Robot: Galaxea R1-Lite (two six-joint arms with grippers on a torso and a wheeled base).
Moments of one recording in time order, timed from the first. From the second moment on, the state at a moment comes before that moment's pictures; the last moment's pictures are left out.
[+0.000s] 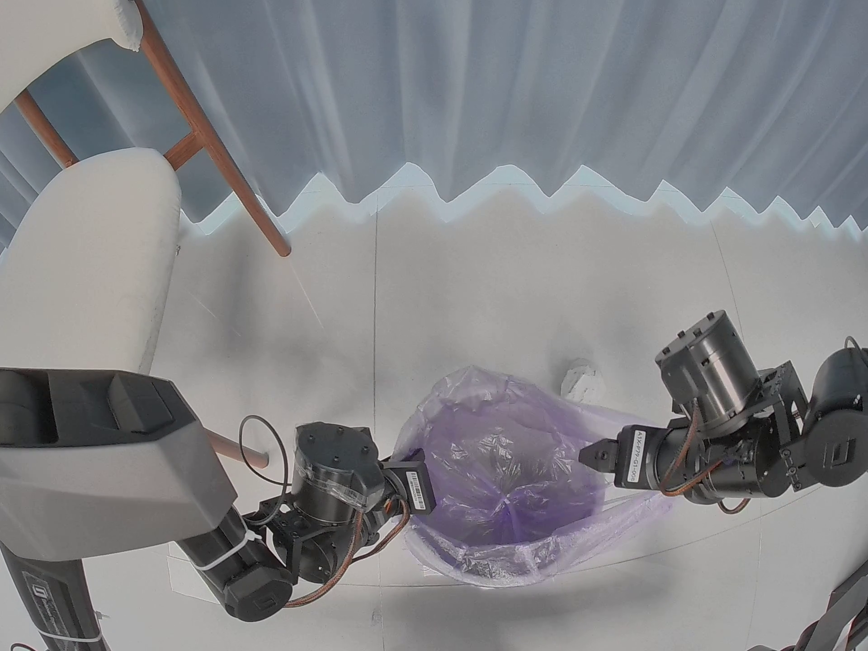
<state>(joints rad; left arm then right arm) -0.74 2.14 -0.58 -1.19 0.27 -0.50 0.71 1.65 -0.89 0.17 -0.33 0.74</state>
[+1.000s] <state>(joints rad) -0.69 2.01 -0.46 -1.21 0.24 -0.51 0.55 1.67 -0.82 -0.13 -0.21 0.69</state>
